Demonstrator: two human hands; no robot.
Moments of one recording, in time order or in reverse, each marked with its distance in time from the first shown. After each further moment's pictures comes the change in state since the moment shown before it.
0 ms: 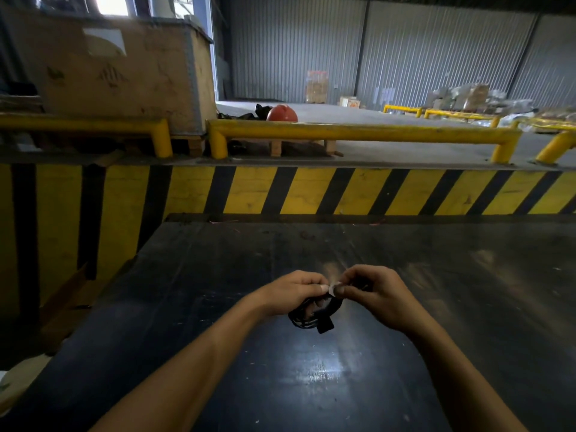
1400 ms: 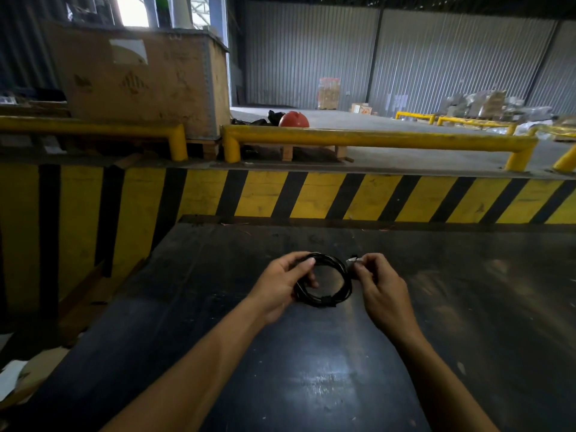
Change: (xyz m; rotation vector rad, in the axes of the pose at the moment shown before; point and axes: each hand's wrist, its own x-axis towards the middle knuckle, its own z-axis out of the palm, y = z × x) left_hand -0.016 -0.007 -0.001 -0.594 0.419 0.091; right_hand -0.003 -0.012 0.029 0.065 0.406 0.096
